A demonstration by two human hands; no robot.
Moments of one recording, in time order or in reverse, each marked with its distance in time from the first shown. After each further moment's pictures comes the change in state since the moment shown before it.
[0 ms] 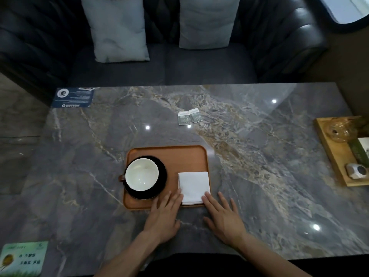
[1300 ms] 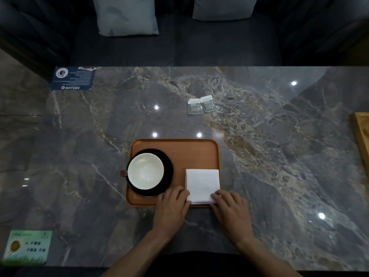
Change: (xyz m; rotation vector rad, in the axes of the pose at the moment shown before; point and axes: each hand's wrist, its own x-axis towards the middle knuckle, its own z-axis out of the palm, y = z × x) left_hand 0.023 0.003 0.018 -0.206 0.419 -0.110; right_hand 0.026 -0.002 0.002 0.036 0.632 -0.077
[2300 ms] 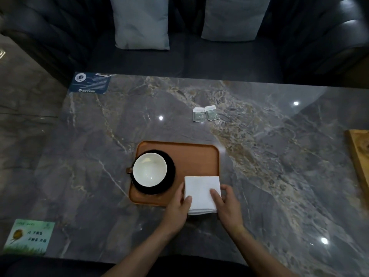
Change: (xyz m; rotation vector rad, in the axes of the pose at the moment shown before) left_hand 0.001 0.034 -0.024 -0.993 -0.113 -0.461; right_hand 0.030 -0.014 -0.010 0.860 -0.212 0.712
